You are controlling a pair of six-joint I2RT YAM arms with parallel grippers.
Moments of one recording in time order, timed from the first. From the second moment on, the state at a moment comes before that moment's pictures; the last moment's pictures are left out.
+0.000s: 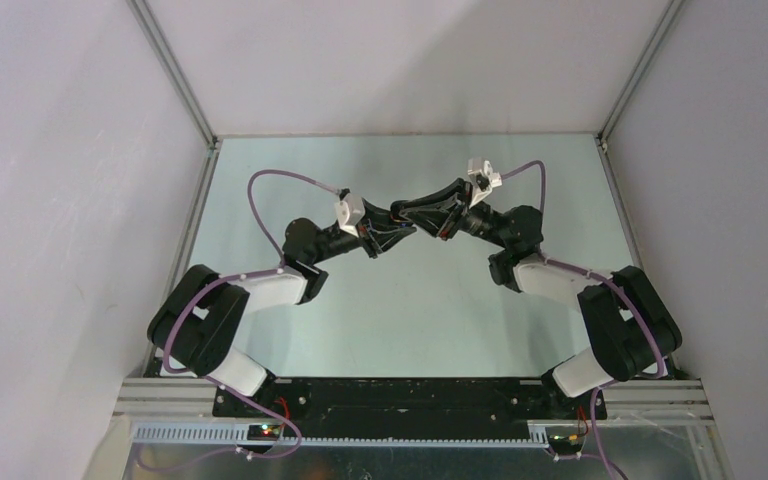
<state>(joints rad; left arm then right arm) -0.54 1.53 0.62 1.26 0.74 -0.22 0.49 1.51 0.74 1.30 -0.78 0.54</state>
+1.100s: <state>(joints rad) -0.51 1.53 0.62 1.19 0.73 -0.12 0.51 1.48 0.73 1.11 -0.66 0.60</state>
